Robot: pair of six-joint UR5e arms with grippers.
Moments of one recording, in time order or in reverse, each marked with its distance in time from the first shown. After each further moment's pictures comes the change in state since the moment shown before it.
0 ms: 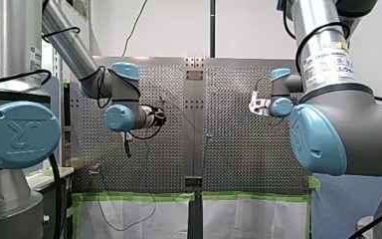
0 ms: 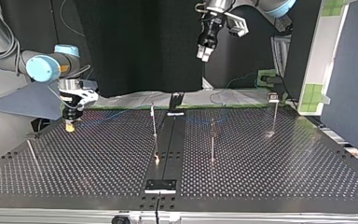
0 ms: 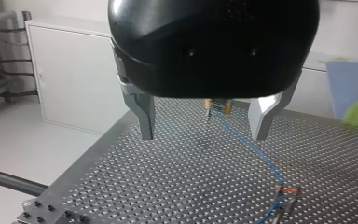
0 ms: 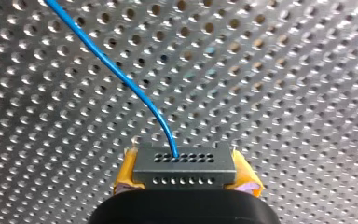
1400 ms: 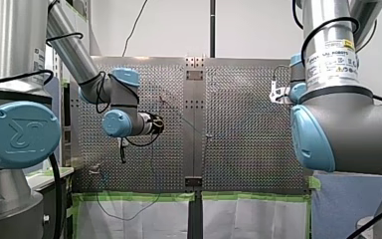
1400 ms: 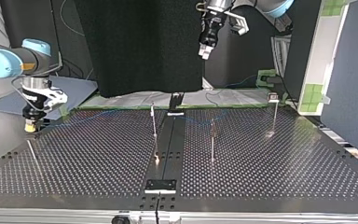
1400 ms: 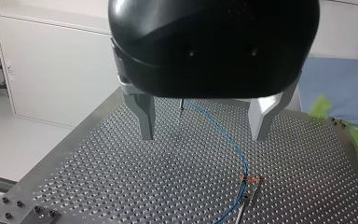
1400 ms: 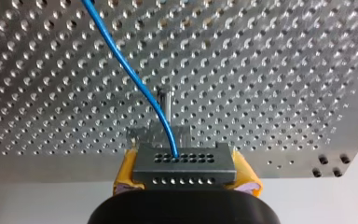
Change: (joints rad) left arm 0.000 -0.040 -0.014 -0.001 -0.006 0.042; right arm -0.147 -0.096 0.000 0.067 0.024 -0.138
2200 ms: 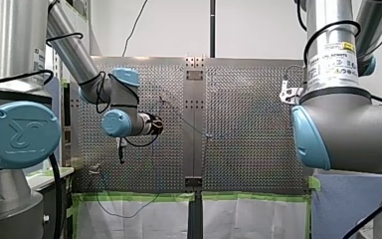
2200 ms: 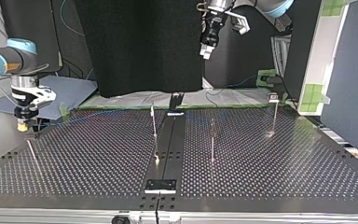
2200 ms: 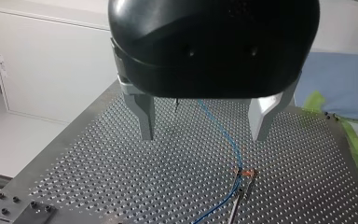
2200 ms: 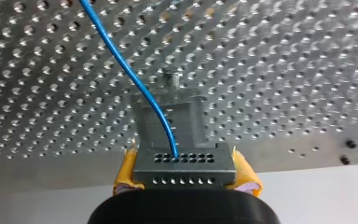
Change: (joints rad) left arm 0.000 0.000 0.000 -0.013 -0.016 0.014; right arm -0.097 0.024 -0.012 -0.004 -0.171 0.082
